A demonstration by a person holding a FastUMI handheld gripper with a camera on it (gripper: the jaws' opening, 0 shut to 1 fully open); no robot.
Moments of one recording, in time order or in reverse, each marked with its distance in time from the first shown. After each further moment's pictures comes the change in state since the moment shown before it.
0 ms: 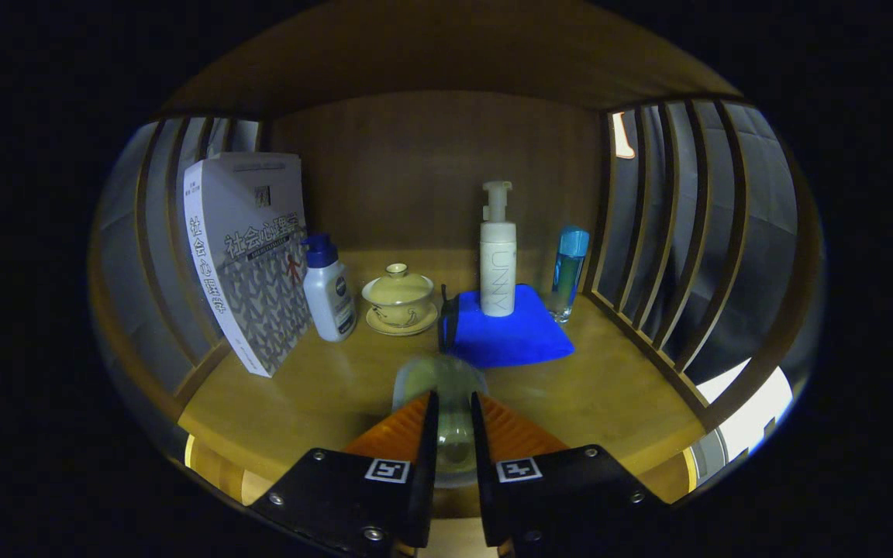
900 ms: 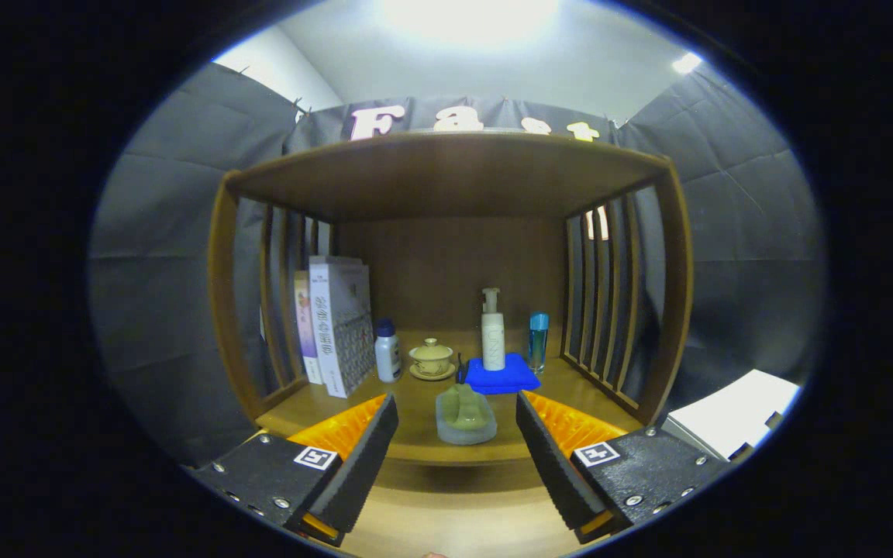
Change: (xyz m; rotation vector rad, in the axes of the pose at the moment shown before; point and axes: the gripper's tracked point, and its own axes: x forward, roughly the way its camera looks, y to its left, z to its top) arm -0.204 0.010 -0.001 0.043 -0.426 0.089
